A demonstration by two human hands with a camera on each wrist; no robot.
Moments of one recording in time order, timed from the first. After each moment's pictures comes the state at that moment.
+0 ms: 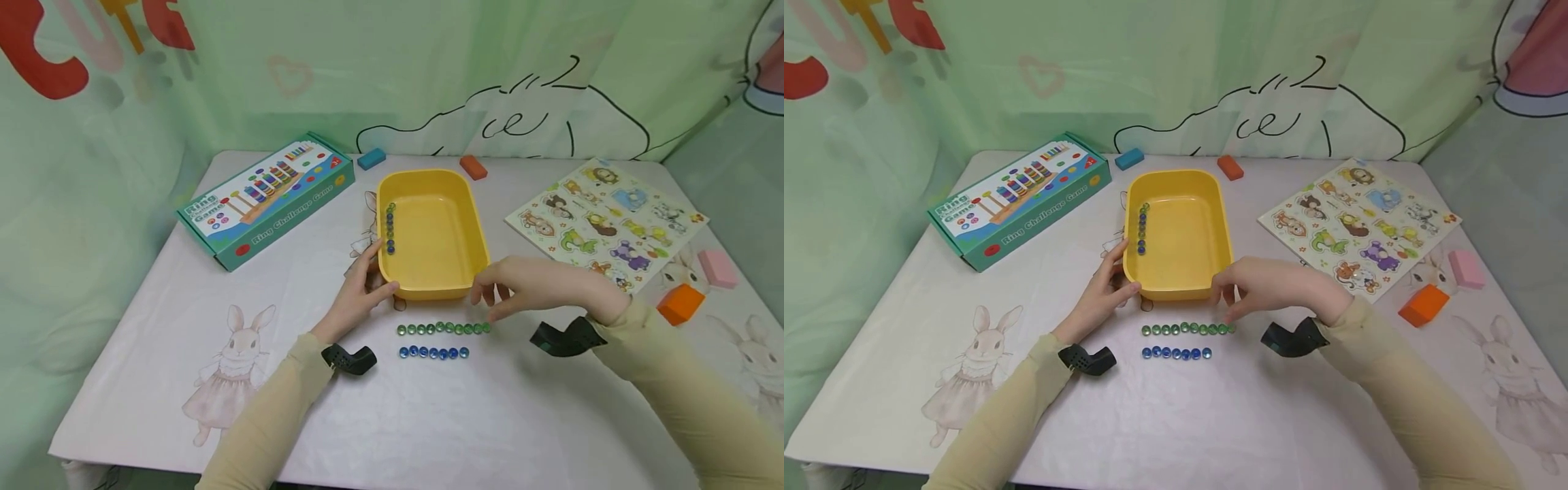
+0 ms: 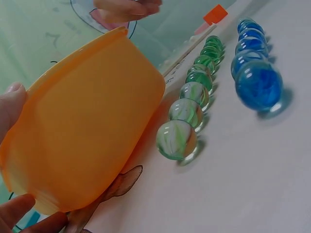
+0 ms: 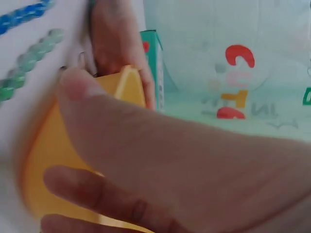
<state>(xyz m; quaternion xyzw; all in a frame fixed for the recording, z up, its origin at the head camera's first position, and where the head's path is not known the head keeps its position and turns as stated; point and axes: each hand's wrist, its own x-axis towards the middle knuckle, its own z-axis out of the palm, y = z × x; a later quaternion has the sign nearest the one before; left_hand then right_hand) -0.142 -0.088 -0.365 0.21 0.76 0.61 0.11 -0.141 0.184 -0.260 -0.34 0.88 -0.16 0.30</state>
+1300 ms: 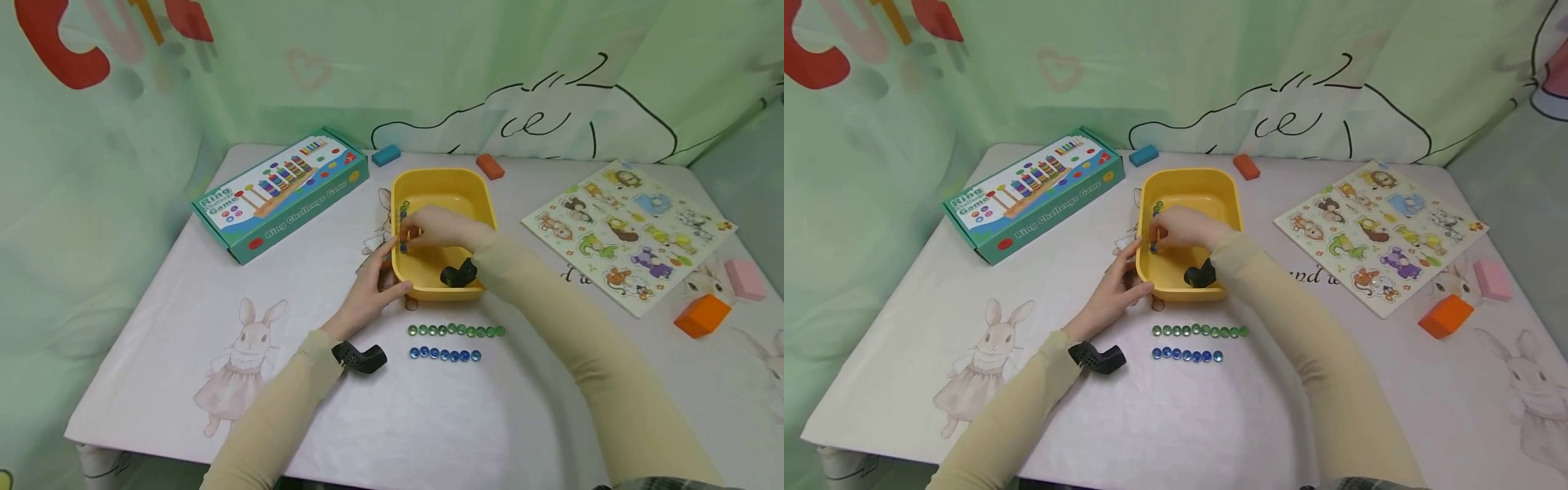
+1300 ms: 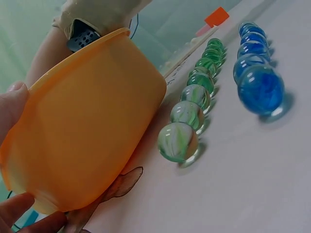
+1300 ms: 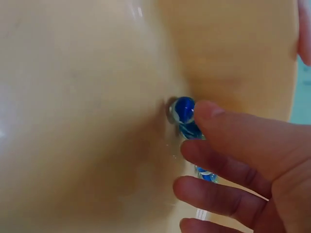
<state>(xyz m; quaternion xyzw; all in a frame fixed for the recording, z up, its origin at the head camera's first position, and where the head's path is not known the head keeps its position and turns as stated) -0.157 -0.088 -0.391 0.22 0.78 0.58 0.06 -0.260 0.082 -0.321 -0.32 0.91 -0.13 0.20</state>
